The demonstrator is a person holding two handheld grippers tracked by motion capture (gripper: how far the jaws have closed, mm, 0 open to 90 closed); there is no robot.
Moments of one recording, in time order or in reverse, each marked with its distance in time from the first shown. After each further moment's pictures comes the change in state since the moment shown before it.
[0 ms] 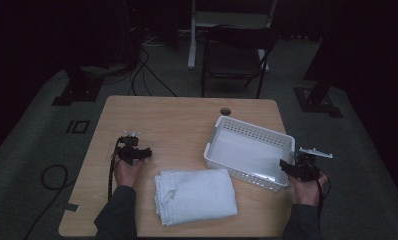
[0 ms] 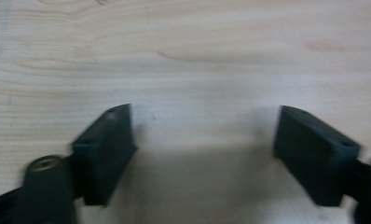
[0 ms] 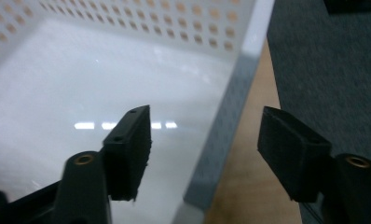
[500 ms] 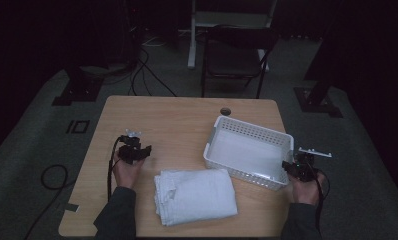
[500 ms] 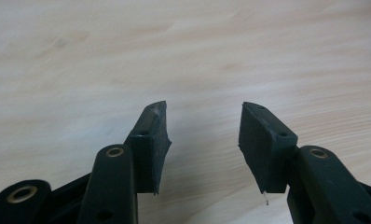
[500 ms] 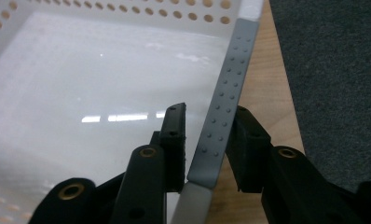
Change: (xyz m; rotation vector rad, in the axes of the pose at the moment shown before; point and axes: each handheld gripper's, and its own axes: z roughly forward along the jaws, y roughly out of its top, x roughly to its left) left arm -0.009 0.003 -0.040 -0.152 -0.229 0.040; right arm 0.000 0.002 0.006 0.032 0.016 0.076
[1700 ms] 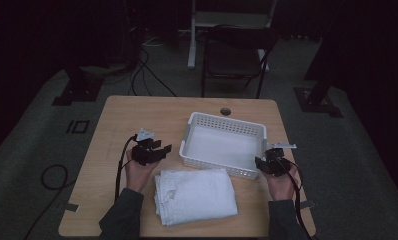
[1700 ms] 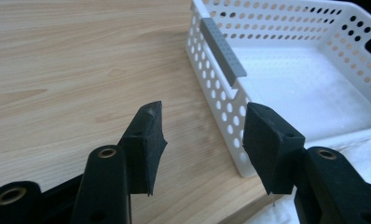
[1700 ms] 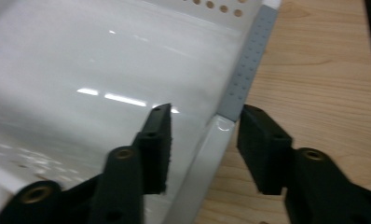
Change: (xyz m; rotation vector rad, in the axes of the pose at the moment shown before) left arm -0.031 0.008 -0.019 -0.105 -0.214 0.054; right arm 0.054 0.022 0.033 0.001 0.101 -0.096
